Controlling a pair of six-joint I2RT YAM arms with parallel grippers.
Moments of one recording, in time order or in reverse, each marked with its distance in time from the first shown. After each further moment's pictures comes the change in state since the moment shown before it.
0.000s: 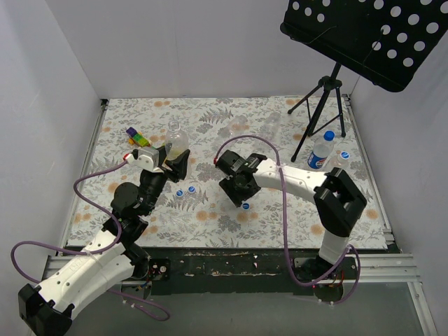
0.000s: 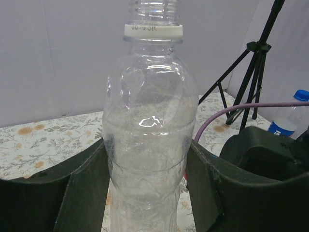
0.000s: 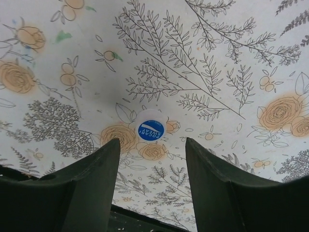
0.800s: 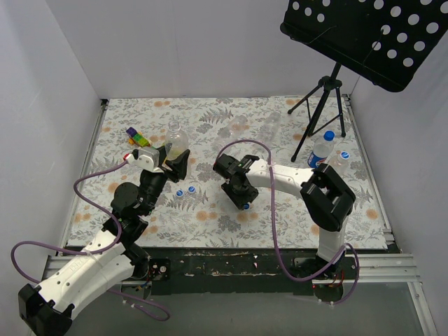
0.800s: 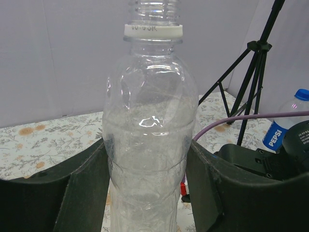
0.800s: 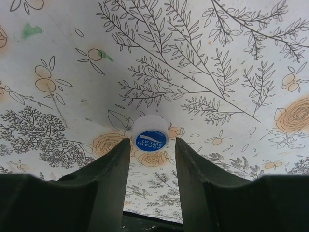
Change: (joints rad) left arm 0.001 0.000 0.000 0.000 0.000 0.006; right arm 0.000 0.122 0.028 -0.051 0.009 0.024
